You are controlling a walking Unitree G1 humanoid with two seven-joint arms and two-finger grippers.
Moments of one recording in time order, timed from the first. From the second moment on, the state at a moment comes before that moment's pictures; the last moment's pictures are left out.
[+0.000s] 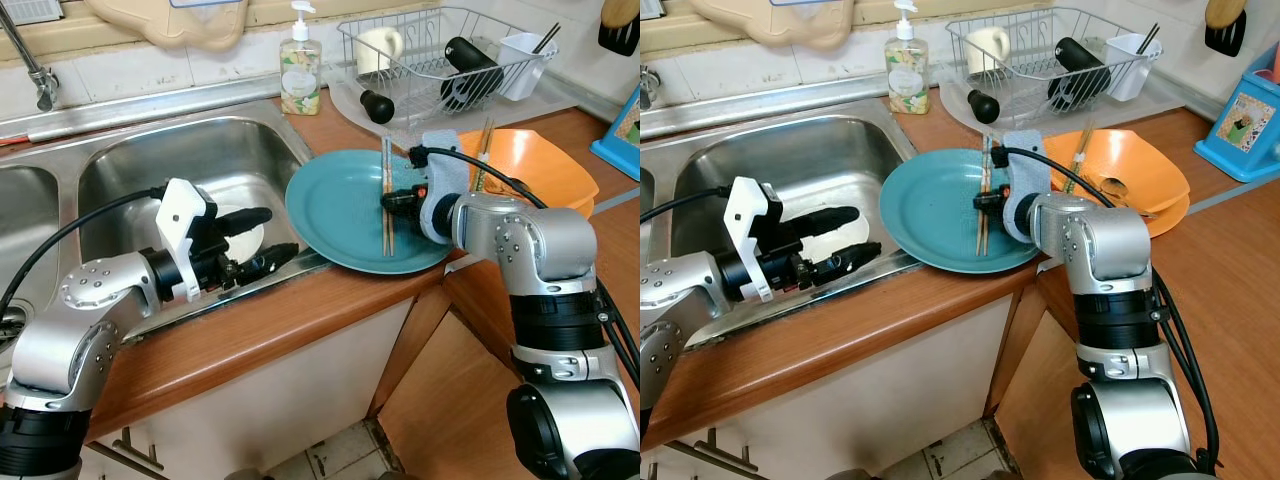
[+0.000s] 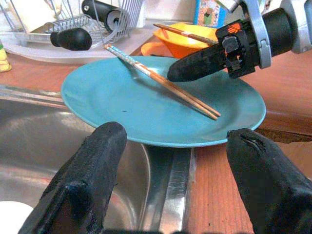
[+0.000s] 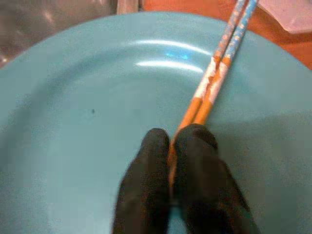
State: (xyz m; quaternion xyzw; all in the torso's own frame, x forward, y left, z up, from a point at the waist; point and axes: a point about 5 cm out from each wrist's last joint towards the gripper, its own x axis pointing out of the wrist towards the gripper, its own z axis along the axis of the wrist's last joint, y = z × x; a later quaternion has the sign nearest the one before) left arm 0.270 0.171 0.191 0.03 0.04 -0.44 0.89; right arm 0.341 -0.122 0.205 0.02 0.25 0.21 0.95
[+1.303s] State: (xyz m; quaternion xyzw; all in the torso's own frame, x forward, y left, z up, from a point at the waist) left arm 0.276 0.164 0.190 0.02 0.03 -0.42 0.91; right arm 0.321 -0.151 0.220 0.11 0.14 0.26 0.95
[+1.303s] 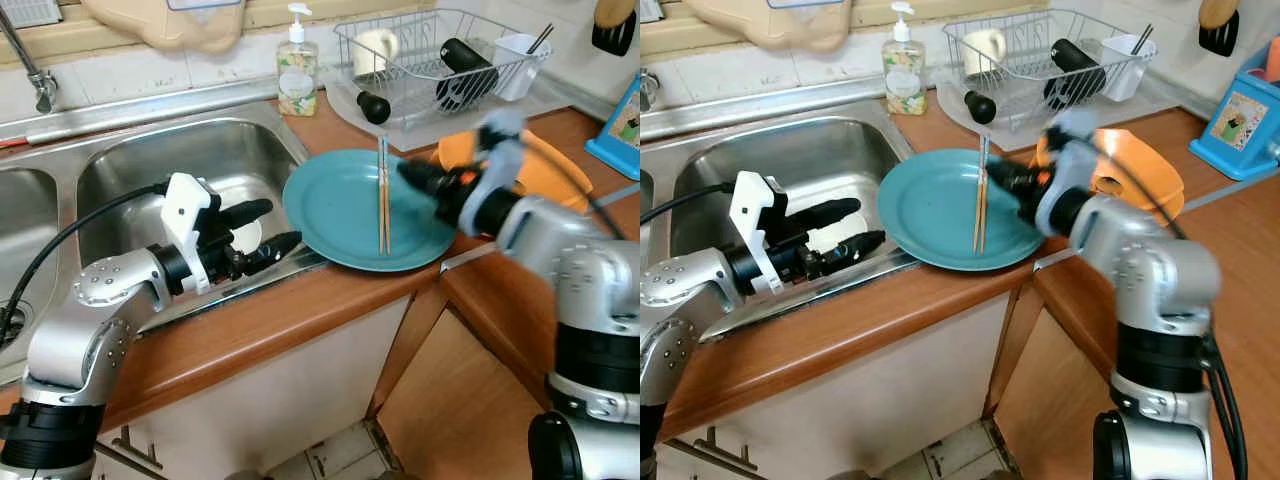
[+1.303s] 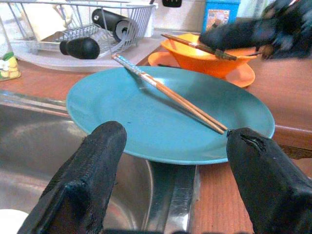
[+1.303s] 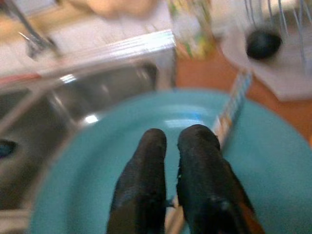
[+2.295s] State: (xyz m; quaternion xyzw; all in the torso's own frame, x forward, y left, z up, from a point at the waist) left arm 0.274 0.165 0.184 0.02 0.04 -0.42 0.91; right arm 0.376 -0.120 0.198 0.04 0.29 0.17 0.94
